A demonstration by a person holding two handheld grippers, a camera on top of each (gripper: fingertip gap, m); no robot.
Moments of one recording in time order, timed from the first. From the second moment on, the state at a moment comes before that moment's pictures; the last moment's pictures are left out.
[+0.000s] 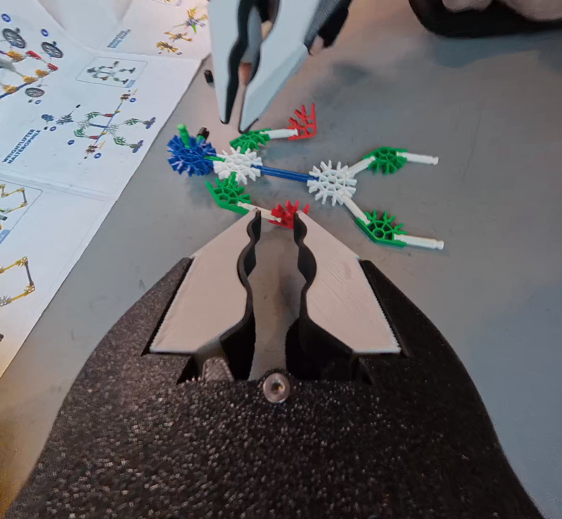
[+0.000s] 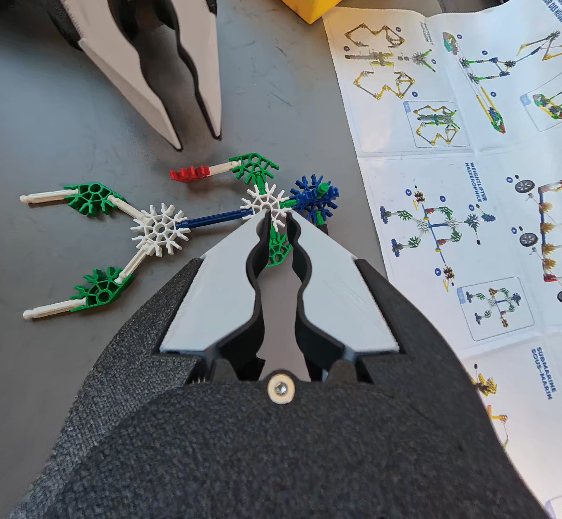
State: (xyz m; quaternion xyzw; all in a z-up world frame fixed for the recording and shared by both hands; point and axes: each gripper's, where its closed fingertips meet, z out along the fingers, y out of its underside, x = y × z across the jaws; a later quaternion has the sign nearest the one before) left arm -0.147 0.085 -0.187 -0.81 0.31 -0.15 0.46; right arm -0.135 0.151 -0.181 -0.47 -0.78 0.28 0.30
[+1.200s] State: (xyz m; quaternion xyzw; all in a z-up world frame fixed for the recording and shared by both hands) left arm -0.159 0.135 -0.197 -0.86 0.23 -0.10 0.45; right arm -0.115 0.166 -0.201 -0.50 -0.78 0.27 0.27
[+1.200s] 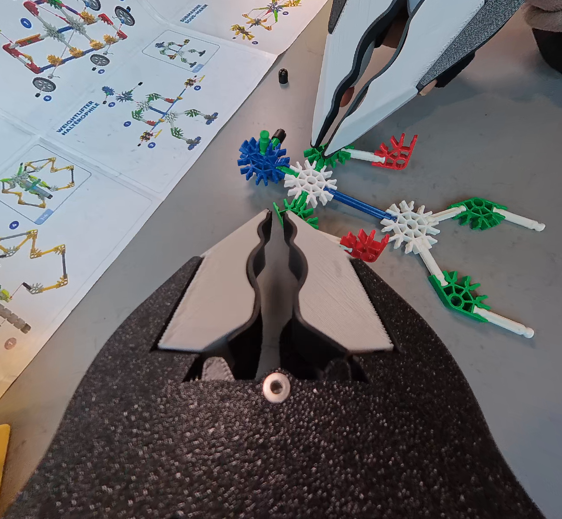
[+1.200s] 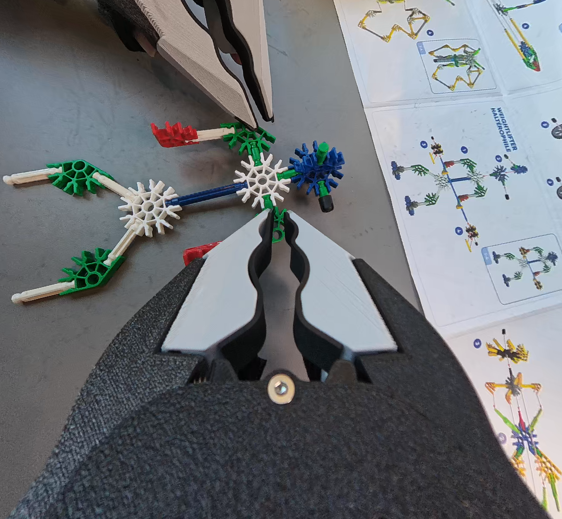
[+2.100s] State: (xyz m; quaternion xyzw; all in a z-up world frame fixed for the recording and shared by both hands) left arm -0.142 0.118 -0.199 -0.83 0.29 -0.14 0.44; right arm -0.097 0.161 -0.200 -0.46 -0.81 0.23 0.27
